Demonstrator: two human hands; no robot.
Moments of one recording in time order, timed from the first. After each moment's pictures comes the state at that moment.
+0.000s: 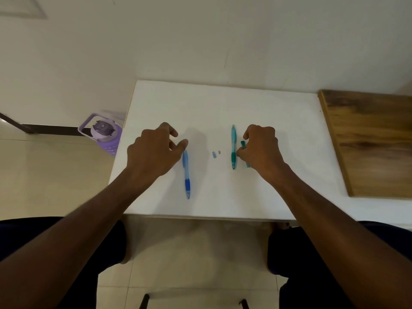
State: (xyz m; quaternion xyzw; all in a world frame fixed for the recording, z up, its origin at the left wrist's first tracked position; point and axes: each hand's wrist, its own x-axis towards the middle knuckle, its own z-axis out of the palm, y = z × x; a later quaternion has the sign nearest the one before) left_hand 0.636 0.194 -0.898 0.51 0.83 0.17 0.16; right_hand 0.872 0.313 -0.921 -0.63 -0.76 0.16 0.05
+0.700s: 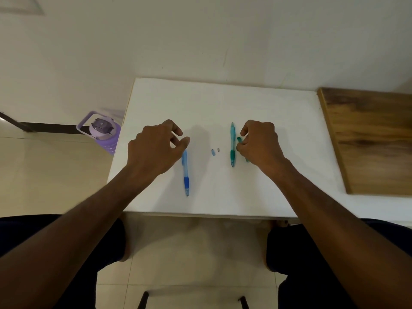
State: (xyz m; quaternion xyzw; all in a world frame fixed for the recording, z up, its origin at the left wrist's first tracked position) left_hand 0.634 0.198 -0.912 0.54 0.81 0.19 0.13; right_hand 0.872 0.313 -0.909 -0.61 -0.78 0.17 0.06
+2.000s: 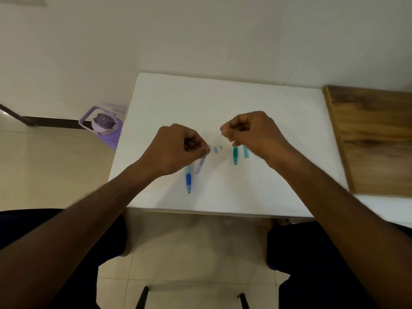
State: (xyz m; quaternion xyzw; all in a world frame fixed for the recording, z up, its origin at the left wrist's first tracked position) left_hand 0.651 0.198 -0.894 0.60 0.70 0.24 0.31; right_hand 0.858 0.302 -0.870 -0.51 -0.69 0.49 0.17
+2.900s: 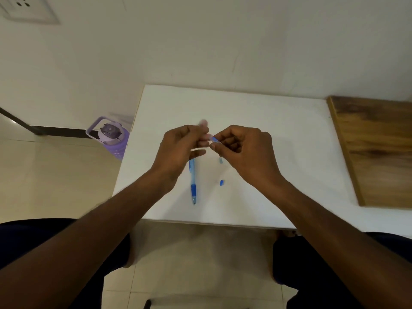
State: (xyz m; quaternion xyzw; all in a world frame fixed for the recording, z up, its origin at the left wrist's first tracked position) left_hand 0.662 0.200 -0.884 0.28 0.61 0.53 0.51; right_hand 0.836 0.260 -0.864 -0.43 -0.78 0.37 0.28
